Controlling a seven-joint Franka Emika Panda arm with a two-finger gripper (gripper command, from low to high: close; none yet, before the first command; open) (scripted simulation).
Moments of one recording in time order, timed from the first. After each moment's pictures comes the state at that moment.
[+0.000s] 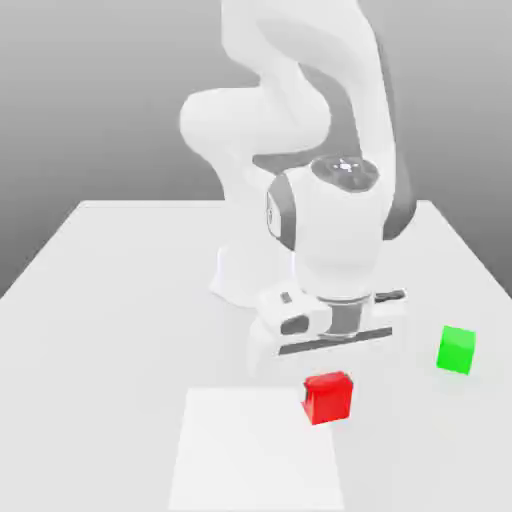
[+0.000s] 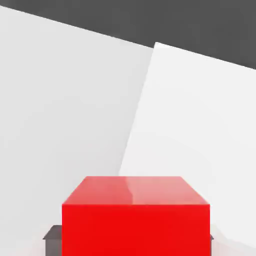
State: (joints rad) arm 0.17 0.04 0.10 -2.74 -0.02 2.78 0.75
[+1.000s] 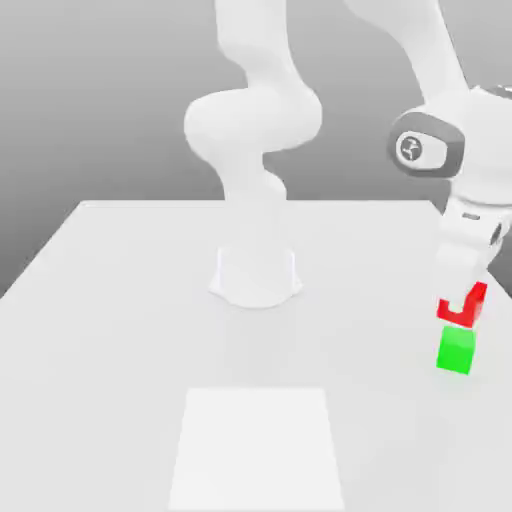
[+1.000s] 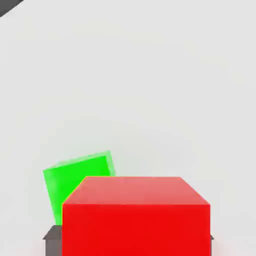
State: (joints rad) arm 0.64 -0.10 0.32 -2.76 0.07 2.66 0.69
